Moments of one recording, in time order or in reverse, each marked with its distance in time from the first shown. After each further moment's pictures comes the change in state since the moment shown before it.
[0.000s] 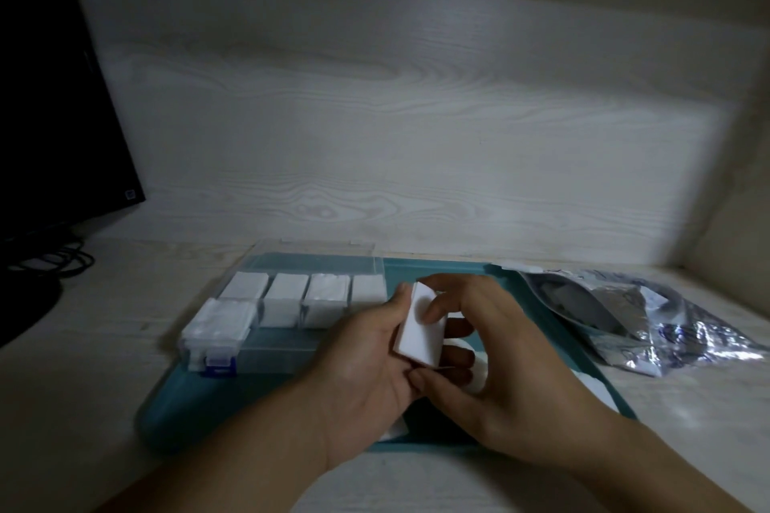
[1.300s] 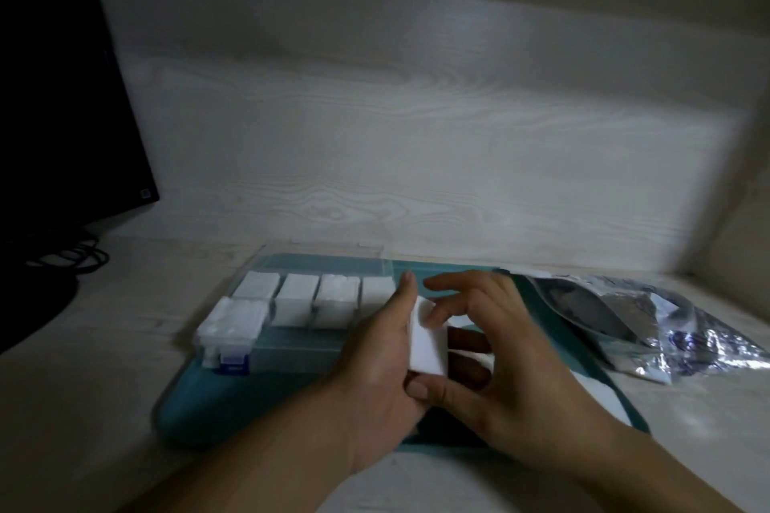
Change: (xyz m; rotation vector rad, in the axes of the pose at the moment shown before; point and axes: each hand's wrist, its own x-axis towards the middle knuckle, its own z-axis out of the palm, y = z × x) left_hand -0.002 -0.002 0.004 -0.052 0.025 -0.022; right_hand 0.004 -0.009 0.003 0.072 -0.004 0.054
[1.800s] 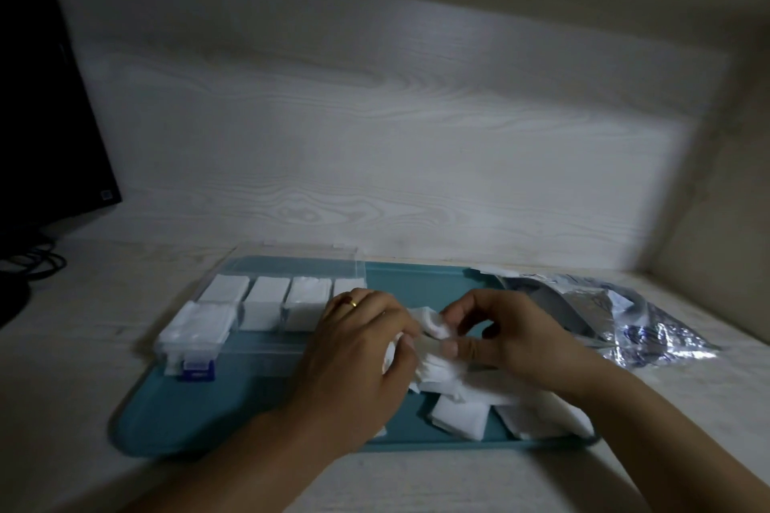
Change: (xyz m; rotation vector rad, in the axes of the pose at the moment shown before) left_hand 0.023 -0.015 -0.047 1.704 0.194 1.041; right_hand 0.004 0.068 -0.032 0.213 -0.212 0.504
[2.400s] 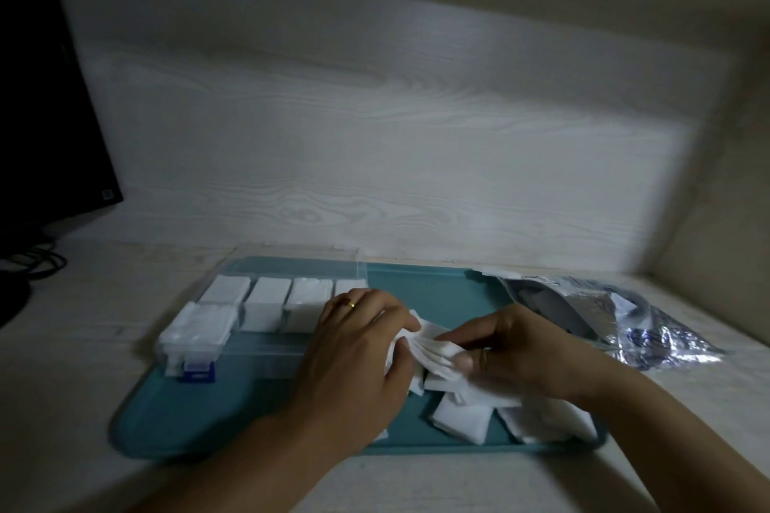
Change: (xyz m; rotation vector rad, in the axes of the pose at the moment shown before) left_hand -0.003 0.000 0.001 0.036 -0.026 -0.054; right_hand -0.002 0.004 -0.005 0.017 -0.224 0.005
